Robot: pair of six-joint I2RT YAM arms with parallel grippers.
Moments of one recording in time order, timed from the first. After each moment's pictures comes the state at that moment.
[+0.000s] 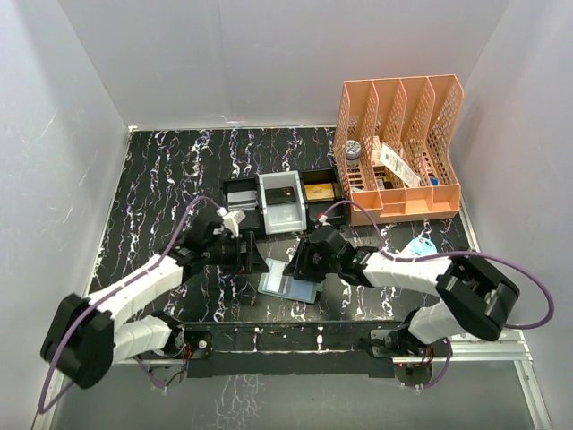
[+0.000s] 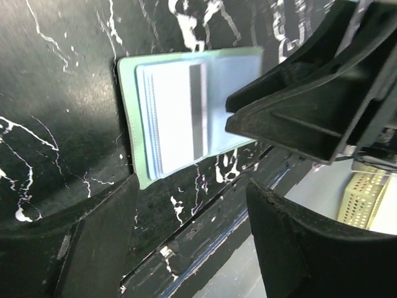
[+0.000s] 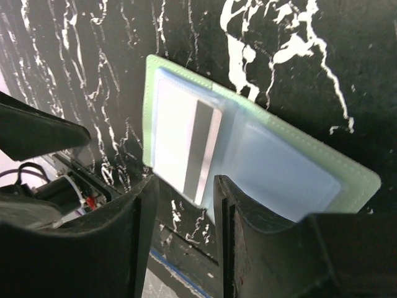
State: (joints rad) left arm -0.51 1.07 0.53 -0.26 0.52 -0.60; right arm 0.87 1.38 0.59 0.02 -0.10 1.09
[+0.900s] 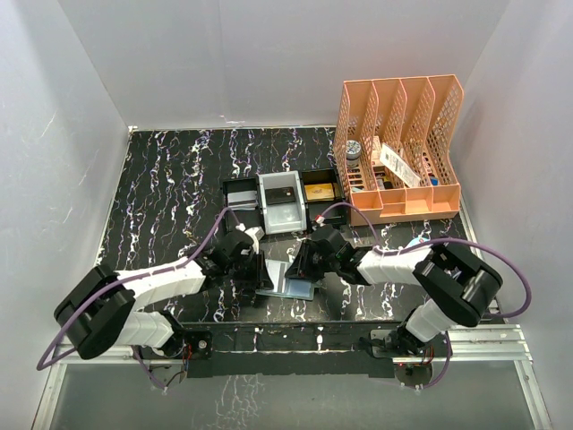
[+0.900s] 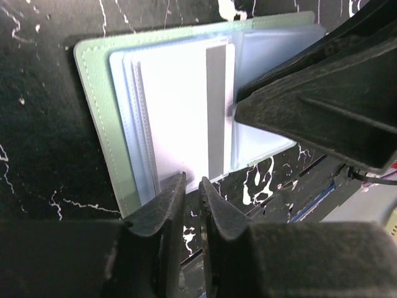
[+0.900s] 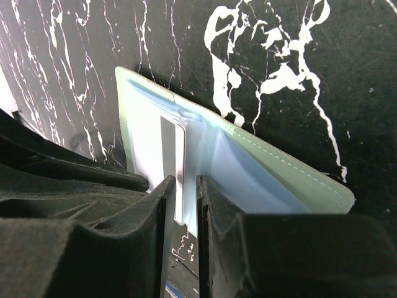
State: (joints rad) left arm -0.79 1.30 0.50 -0.11 0.23 -0.74; right arm 0.82 1.53 0.55 0.22 -0.21 1.04
